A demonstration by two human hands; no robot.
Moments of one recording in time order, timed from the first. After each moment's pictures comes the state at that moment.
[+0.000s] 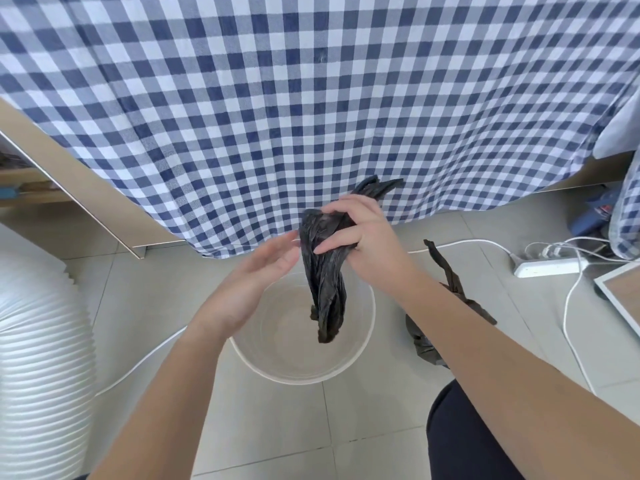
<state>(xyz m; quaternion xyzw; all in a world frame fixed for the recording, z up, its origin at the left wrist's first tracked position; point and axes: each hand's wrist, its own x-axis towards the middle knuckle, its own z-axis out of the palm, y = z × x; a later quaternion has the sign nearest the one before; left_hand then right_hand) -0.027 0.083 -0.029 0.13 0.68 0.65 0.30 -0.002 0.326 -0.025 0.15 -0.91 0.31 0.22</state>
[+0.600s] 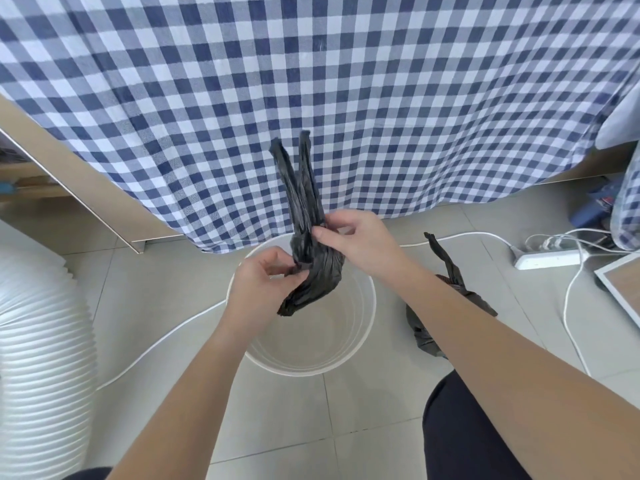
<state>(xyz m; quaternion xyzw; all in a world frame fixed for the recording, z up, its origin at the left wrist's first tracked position) -0.009 0.101 -0.052 0.09 0.81 0.56 0.12 0.001 0.306 -0.013 -0.07 -0.84 0.54 0.01</state>
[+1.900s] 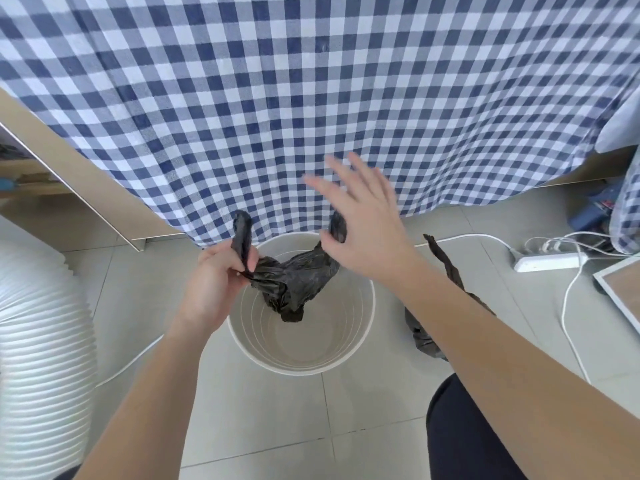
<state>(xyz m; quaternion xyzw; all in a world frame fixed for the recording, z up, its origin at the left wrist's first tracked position) -0.030 0.059 -0.034 0.04 0.62 0.76 0.20 0.007 0.307 0.011 0.08 -0.97 0.16 0.17</state>
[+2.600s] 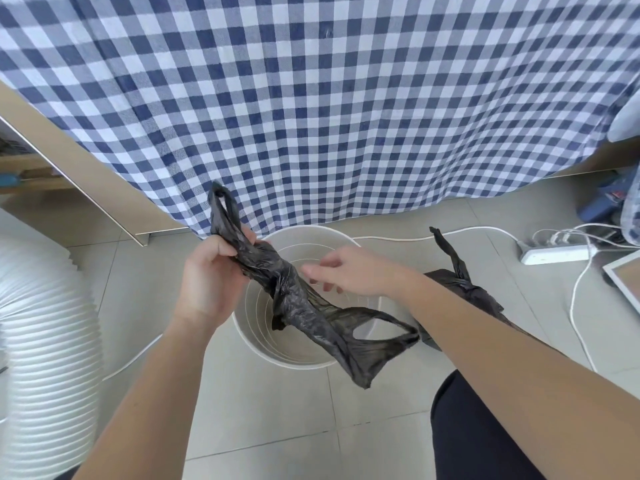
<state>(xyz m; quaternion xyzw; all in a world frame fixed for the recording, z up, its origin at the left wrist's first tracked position) -0.024 0.061 -0.027 0.02 0.49 0.85 0.20 0.017 0.291 -0.029 -0.03 -0.89 0.38 -0.26</state>
